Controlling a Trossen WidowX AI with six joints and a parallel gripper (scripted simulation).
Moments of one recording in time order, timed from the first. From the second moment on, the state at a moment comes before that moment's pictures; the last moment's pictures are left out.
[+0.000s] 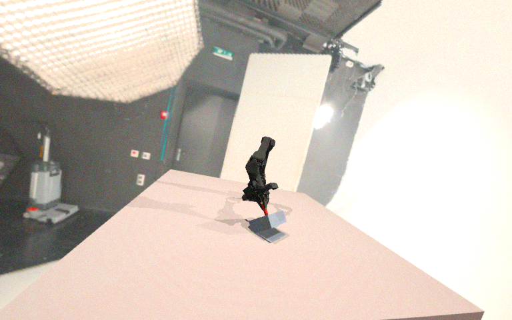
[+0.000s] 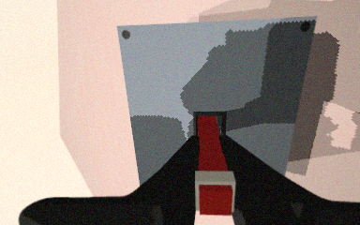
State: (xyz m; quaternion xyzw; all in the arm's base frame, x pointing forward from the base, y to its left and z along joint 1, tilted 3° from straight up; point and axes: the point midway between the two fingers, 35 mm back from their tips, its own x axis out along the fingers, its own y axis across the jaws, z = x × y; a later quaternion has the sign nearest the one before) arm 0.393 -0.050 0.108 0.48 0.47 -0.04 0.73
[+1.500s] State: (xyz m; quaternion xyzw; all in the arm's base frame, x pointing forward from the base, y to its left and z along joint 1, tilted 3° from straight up) arm 0.397 -0.046 0.100 0.48 0.47 -0.04 0.74
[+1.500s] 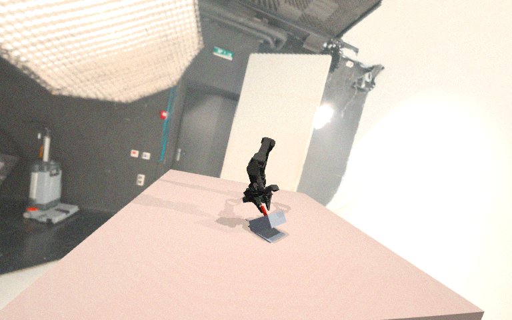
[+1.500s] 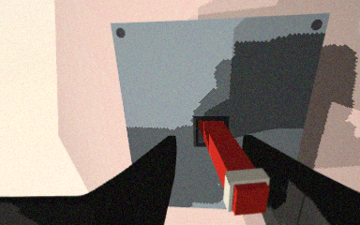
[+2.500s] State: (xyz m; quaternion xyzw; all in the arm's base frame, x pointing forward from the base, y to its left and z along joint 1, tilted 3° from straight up) arm 0.372 -0.070 0.130 0.48 0.48 -0.05 0.73
